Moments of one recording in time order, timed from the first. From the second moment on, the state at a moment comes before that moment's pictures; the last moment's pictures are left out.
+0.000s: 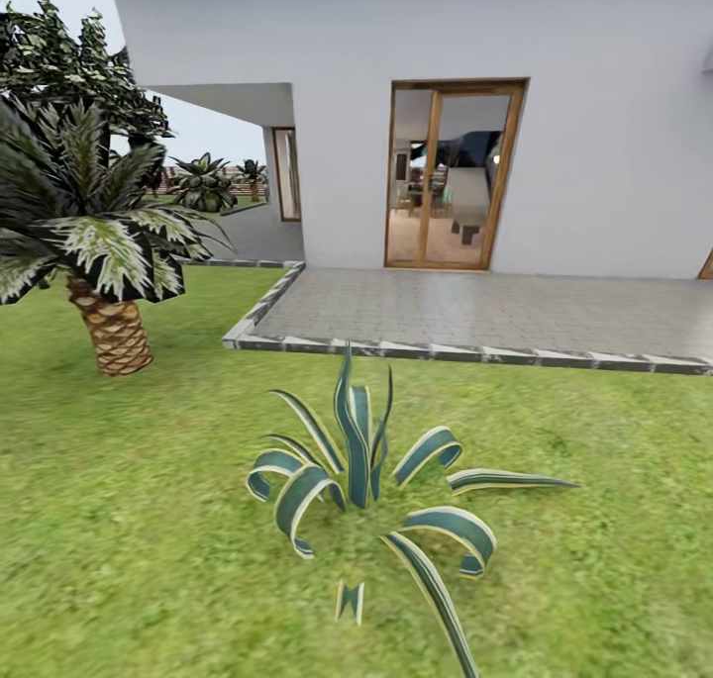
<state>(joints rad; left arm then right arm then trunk) 0.09 0.03 0.00 -0.02 -0.01 0.00 0.00 -0.05 -0.03 0.00 0.07 0.00 0.00 0.00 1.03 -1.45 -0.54</state>
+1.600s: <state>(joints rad) 0.09 0.03 0.00 -0.02 -0.01 0.00 0.00 -0.05 -0.03 0.00 0.07 -0.01 0.00 0.00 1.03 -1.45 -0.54</state>
